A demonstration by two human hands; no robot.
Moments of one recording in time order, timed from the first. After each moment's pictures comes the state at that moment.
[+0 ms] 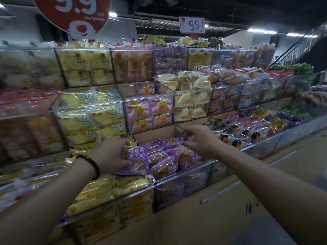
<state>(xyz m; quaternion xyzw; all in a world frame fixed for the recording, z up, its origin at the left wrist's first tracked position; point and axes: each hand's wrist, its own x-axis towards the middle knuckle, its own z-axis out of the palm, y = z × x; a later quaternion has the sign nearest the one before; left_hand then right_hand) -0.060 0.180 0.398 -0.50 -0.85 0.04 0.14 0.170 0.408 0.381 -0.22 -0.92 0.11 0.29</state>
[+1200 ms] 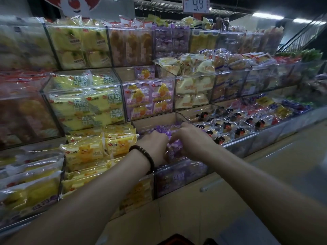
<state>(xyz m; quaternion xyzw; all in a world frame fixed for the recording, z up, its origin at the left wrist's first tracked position) 0.029 0.254 0.364 -0.56 -0.82 0.01 0.10 0.147 0.364 0.354 -0.24 -0.95 0.02 0.18</state>
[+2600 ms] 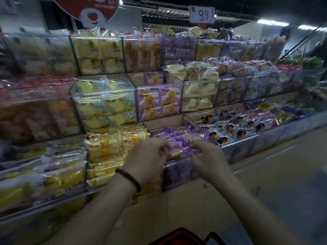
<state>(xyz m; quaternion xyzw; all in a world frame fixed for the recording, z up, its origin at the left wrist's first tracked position) 0.043 0.155 0.352 -0.58 -0.76 -0.25 0.15 0.193 0.318 0.297 -0.32 -0.86 0.15 0.37</state>
